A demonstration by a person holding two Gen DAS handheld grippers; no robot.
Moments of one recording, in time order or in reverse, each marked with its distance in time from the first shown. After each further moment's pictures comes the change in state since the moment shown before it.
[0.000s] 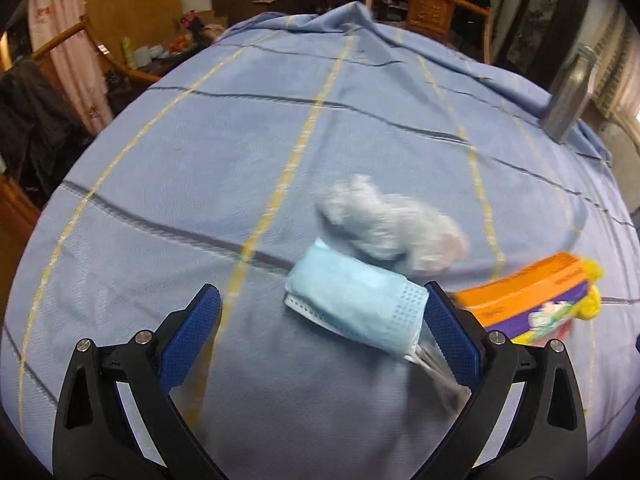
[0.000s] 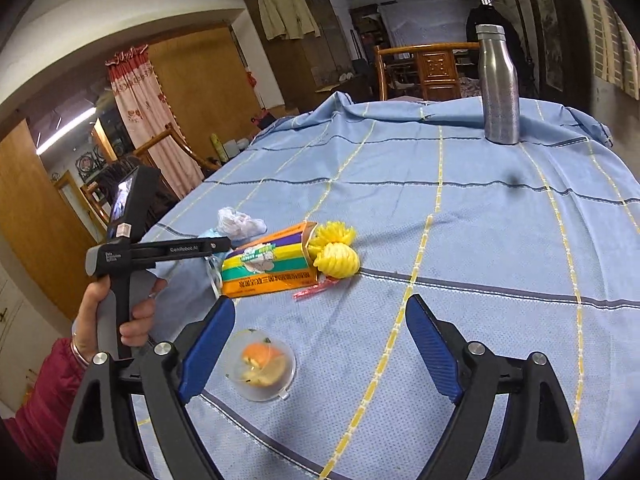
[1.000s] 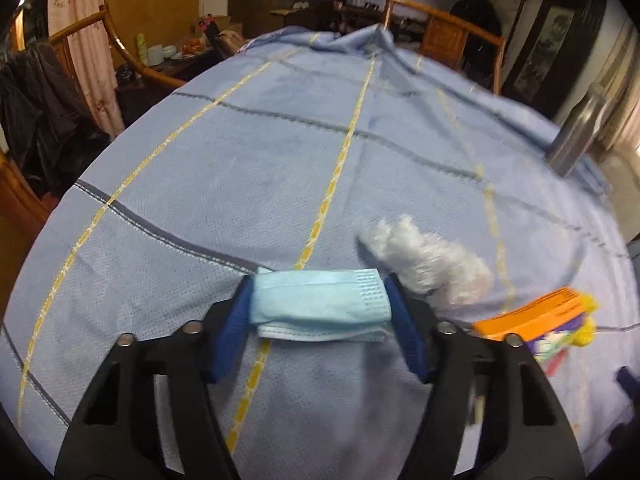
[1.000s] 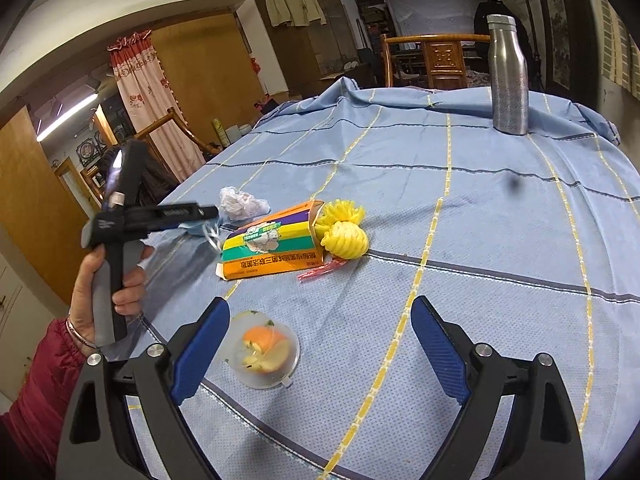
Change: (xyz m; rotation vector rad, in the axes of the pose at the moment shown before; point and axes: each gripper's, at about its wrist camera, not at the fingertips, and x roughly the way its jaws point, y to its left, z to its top) left arm -0.013 0.026 0.011 -0.072 -0.085 -0.075; right arm 0.006 0.007 -0.006 -0.012 0.047 0.009
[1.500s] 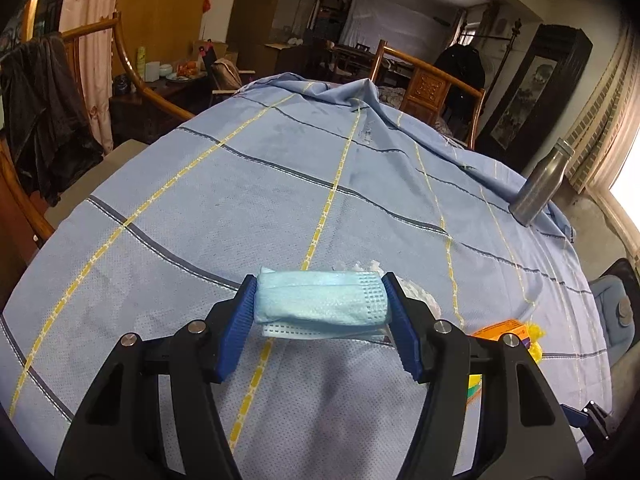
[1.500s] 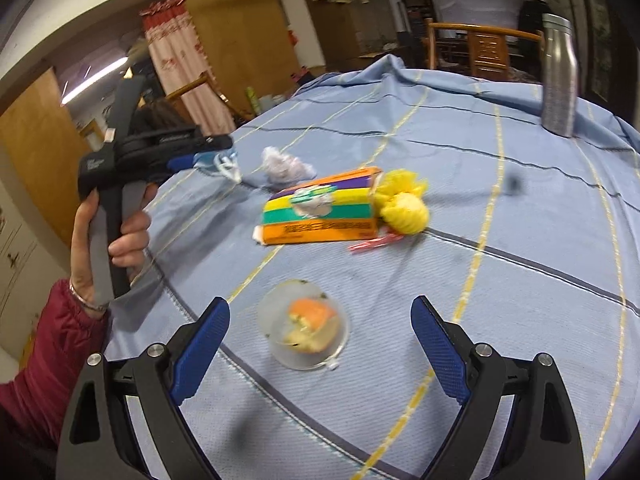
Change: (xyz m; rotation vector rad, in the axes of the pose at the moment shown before) left arm -0.037 0.007 0.004 -0.050 -0.129 -0.072; right arm 0.019 0.029 -0.008 -0.119 0.095 0.082
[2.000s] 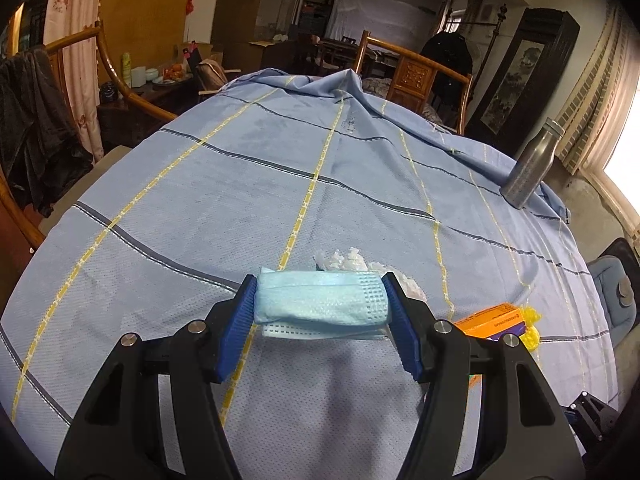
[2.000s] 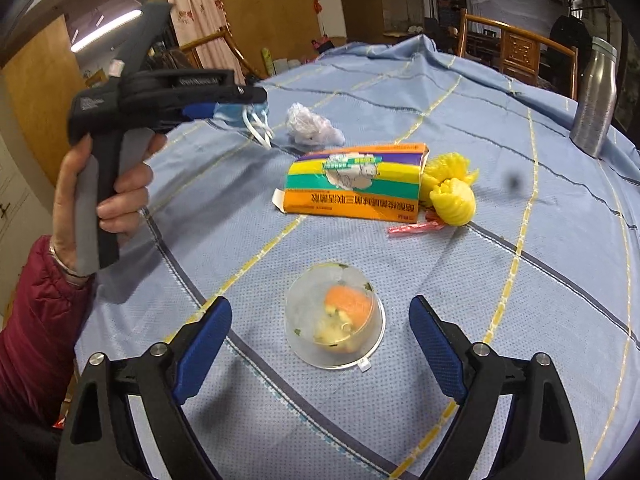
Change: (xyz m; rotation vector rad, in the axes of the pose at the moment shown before) left arm 0.001 -0.011 -0.006 0.049 0.023 -0.024; right arm 0.029 0.030 0.000 -0.122 0.132 -0.039
